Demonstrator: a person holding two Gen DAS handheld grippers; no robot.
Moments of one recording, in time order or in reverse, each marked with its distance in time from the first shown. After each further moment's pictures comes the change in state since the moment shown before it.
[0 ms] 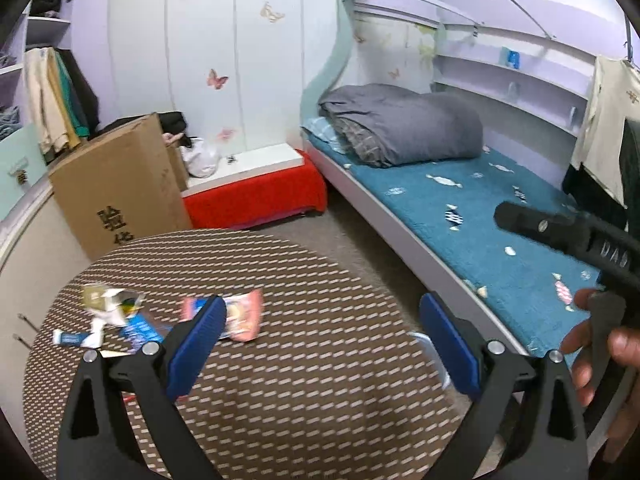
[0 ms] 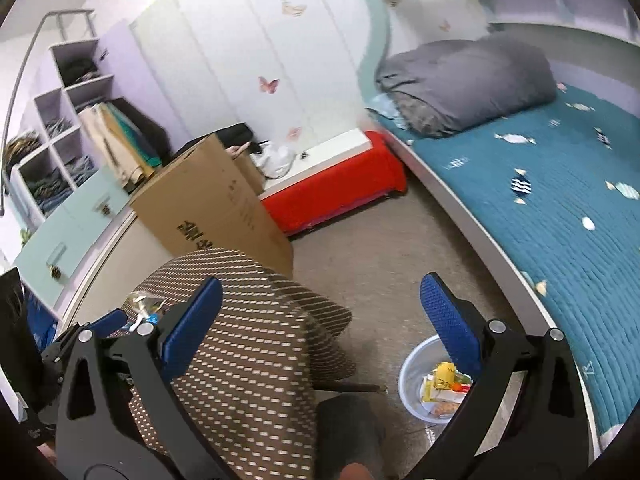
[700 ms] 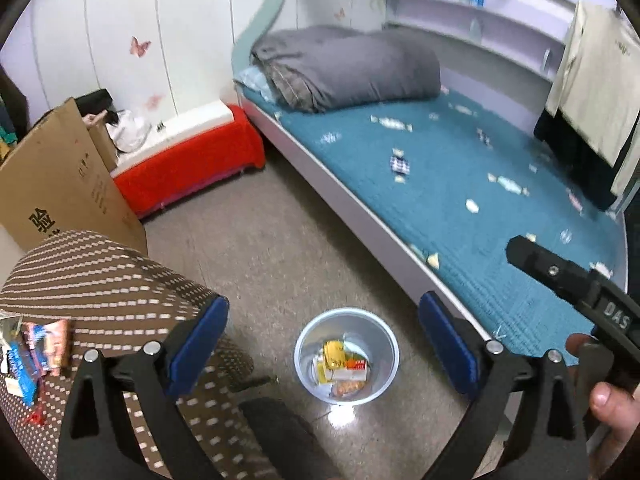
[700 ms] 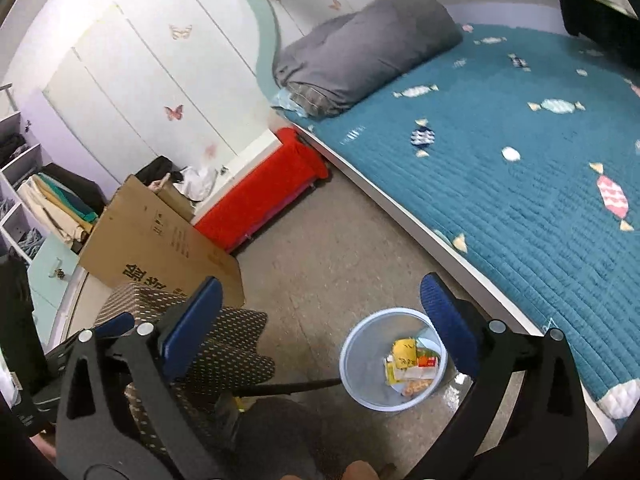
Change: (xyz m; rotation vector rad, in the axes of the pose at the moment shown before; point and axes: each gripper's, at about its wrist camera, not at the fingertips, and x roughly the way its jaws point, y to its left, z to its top) left arm 0.115 -0.149 0.024 0.086 0.187 -0.140; right arm -0.022 -0.174 -0.027 0.279 -0.022 -0.172
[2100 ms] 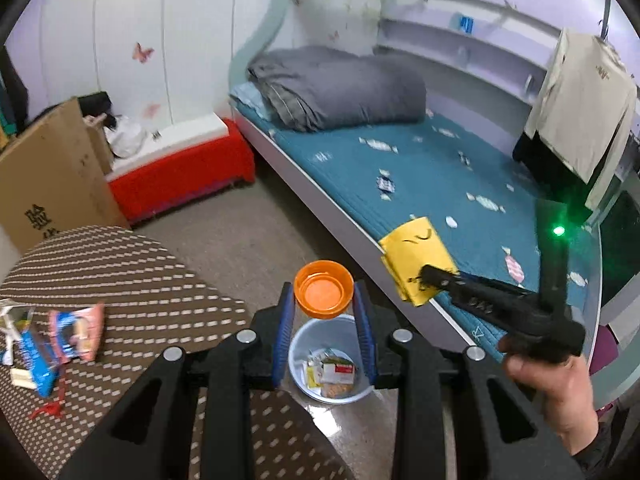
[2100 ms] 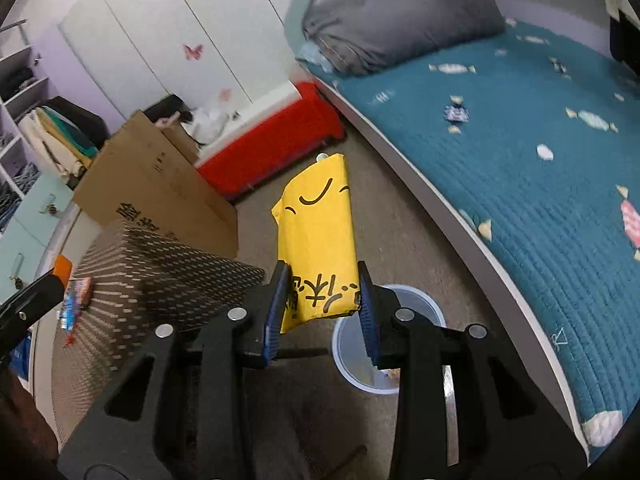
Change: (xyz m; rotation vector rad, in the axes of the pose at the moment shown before) left arm -0.039 0.030 -0.016 -0.020 -0.036 -0.086; right arm 0.072 0.010 -0.023 -0.135 0.205 -0.027
